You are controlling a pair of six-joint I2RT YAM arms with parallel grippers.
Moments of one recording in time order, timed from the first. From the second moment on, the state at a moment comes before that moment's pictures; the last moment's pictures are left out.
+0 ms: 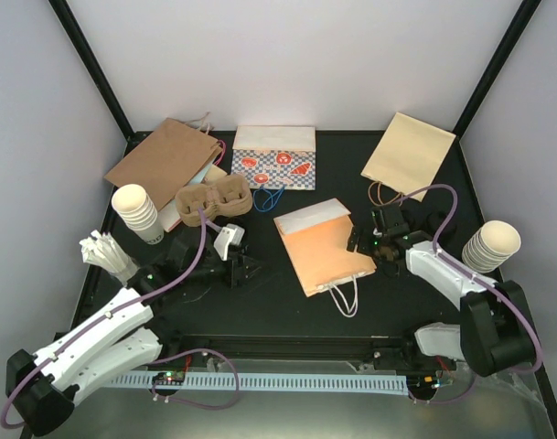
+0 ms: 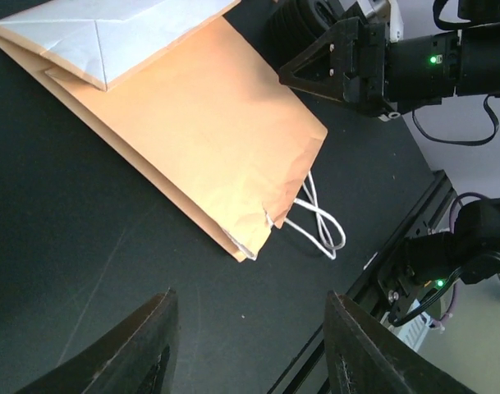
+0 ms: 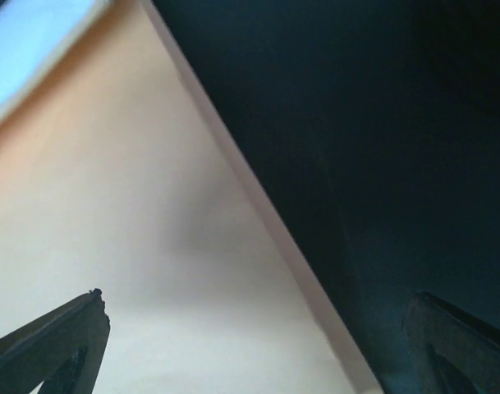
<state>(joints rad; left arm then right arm) -0.68 0.76 0.56 -0.38 0.39 -0.56 0.34 1.26 0.65 -0.42 -0.02 0.59</state>
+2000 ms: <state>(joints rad) -0.88 0.69 0.32 -0.29 0.26 -0.87 0.84 1.58 1.05 -0.53 0.29 -0.11</state>
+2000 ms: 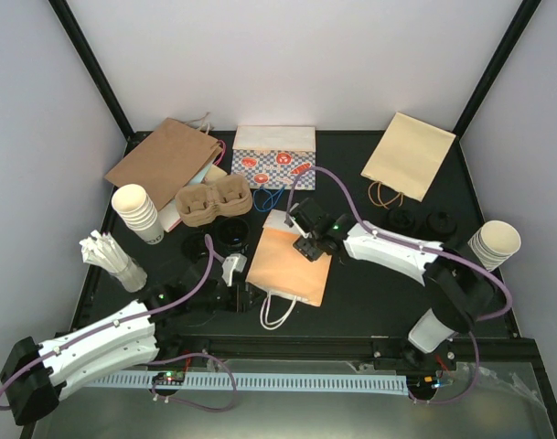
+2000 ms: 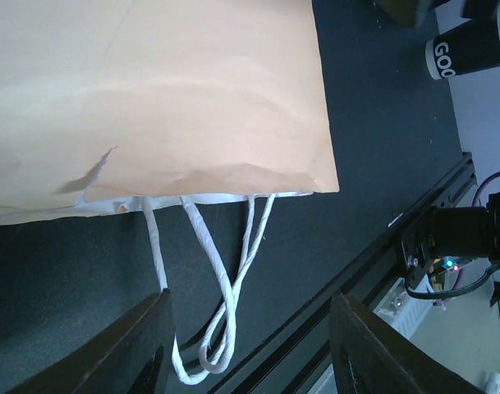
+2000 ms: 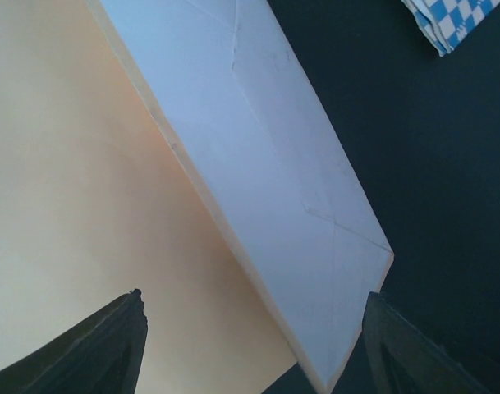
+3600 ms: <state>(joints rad) -0.89 0.67 0.36 -0.36 0.24 -0.89 0.84 1.78 1.11 -0.36 0.46 -0.33</state>
